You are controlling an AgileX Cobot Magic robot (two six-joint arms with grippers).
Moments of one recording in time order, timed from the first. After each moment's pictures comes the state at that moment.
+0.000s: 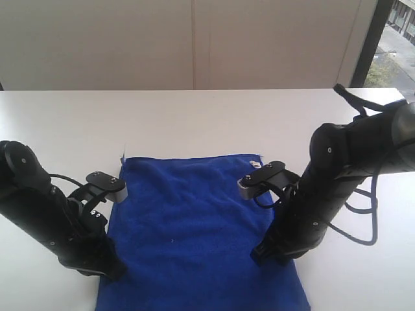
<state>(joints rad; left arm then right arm) -0.44 1.70 -0.74 -0.71 0.59 0.86 0.30 1.80 -0.91 0.25 0.66 -0.41</state>
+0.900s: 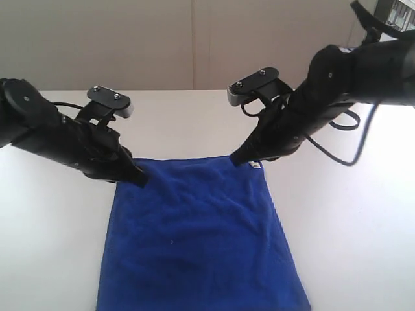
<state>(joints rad) -0.43 1.67 -0.98 -0.70 0.39 0.84 0.26 1.79 -1.23 0.20 0.57 -0.39</state>
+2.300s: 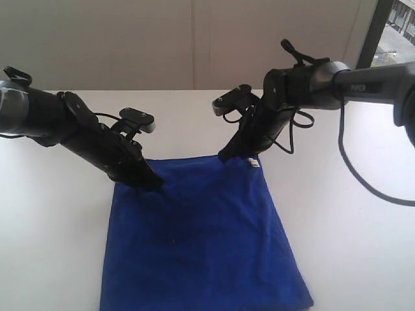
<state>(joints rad) -0.40 2.02 -1.26 -0.72 0.50 0.91 0.23 2.22 -1.64 0.09 0.61 -0.37</state>
